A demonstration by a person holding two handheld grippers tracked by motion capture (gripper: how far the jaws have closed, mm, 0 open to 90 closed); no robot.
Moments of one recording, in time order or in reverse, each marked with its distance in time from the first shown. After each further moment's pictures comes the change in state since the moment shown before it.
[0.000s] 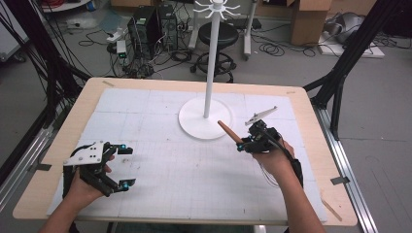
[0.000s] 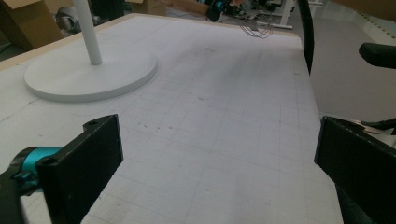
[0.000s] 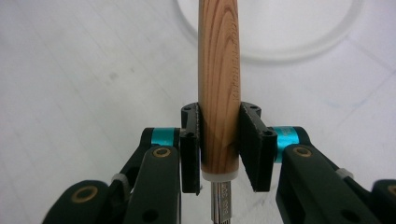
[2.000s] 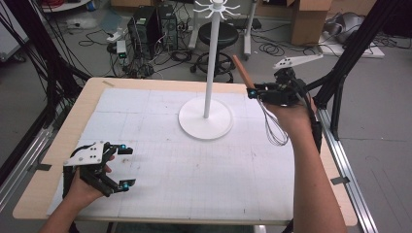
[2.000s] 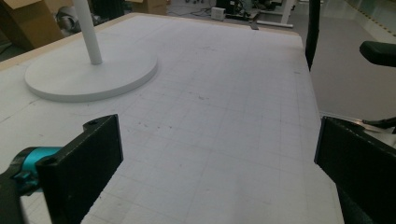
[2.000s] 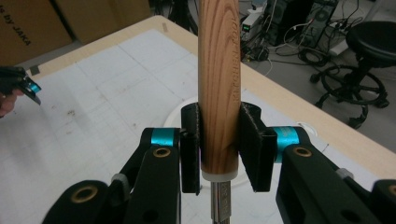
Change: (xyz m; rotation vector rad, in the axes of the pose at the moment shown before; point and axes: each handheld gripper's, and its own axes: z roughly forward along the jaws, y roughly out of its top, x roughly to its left) left arm -0.001 0.000 0.000 0.006 0.003 0.005; right arm -0.024 0.085 -0.109 -0.359 -0.057 -0.007
